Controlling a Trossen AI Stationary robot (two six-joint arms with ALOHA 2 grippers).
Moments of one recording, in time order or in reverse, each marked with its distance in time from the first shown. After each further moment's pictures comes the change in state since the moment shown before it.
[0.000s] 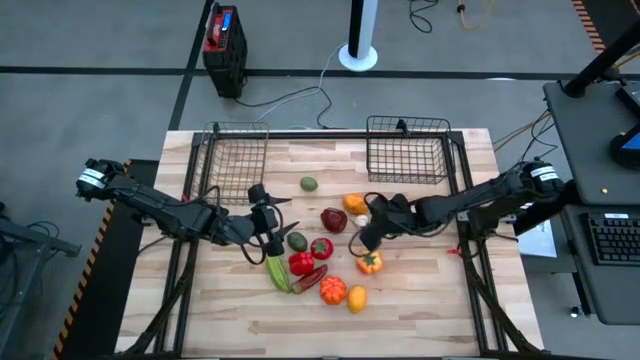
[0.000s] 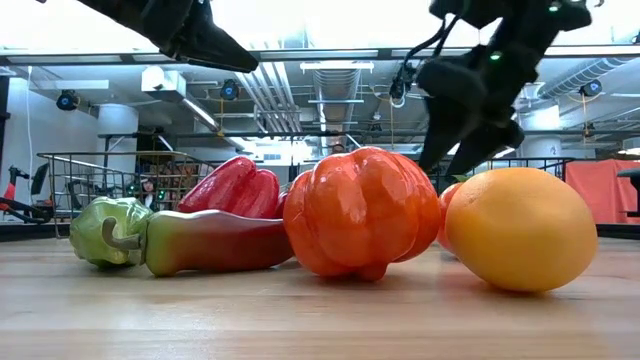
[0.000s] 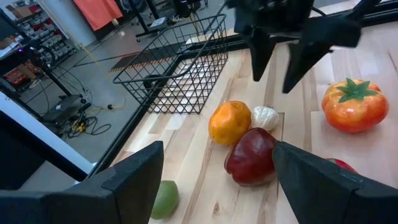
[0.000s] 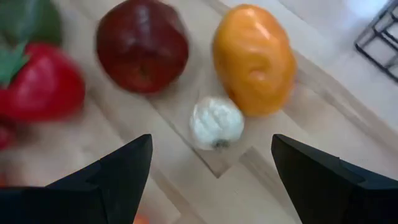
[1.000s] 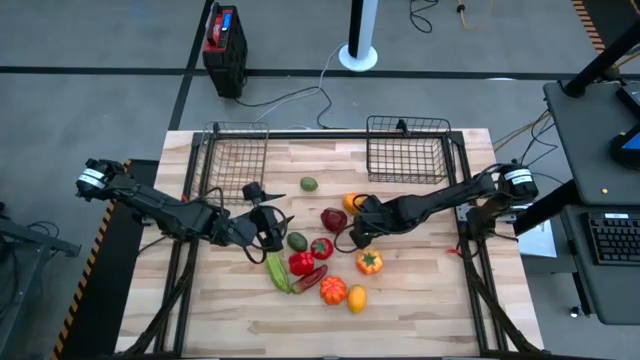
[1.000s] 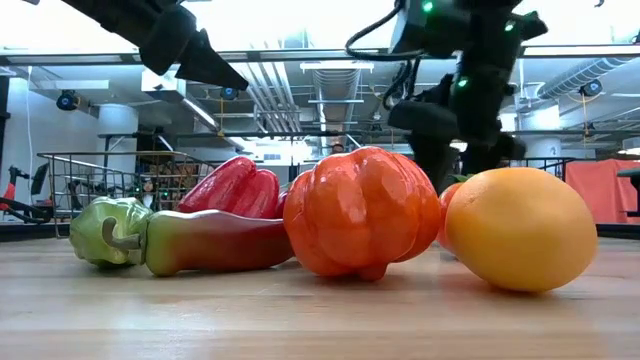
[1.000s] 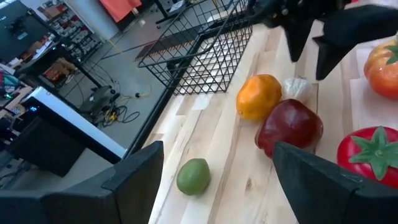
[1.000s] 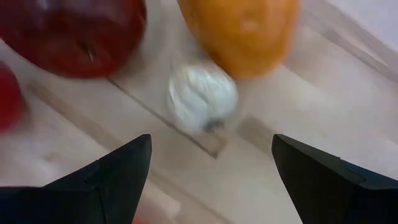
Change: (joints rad) left arm 0.000 -0.001 -0.001 -0.106 -0.101 0.023; right arm -0.061 0.205 0.156 -0.177 -0.103 0.163
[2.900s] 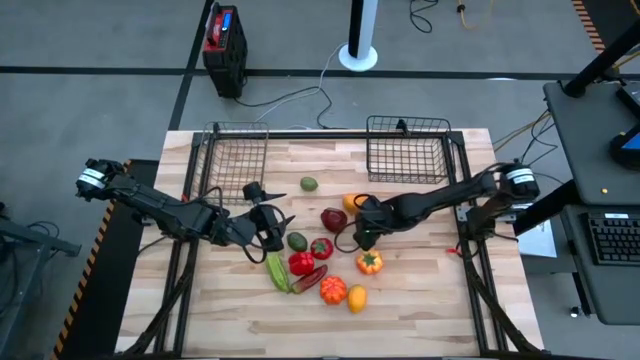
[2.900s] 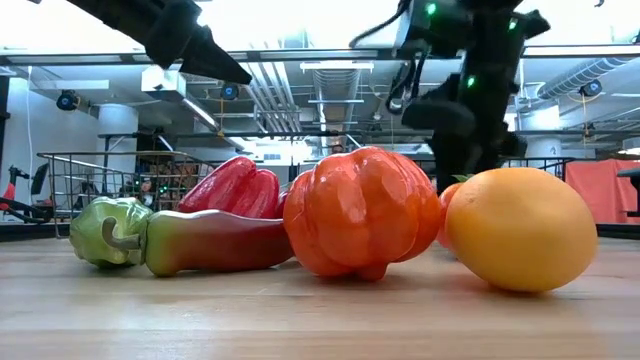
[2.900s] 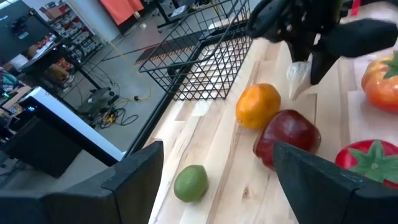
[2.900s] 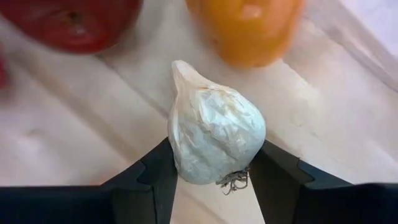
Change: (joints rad) left arm 0.000 0.000 0.000 0.038 0.000 -0.008; right arm -0.001 -0.035 -0.010 -0.048 -0.062 -0.110
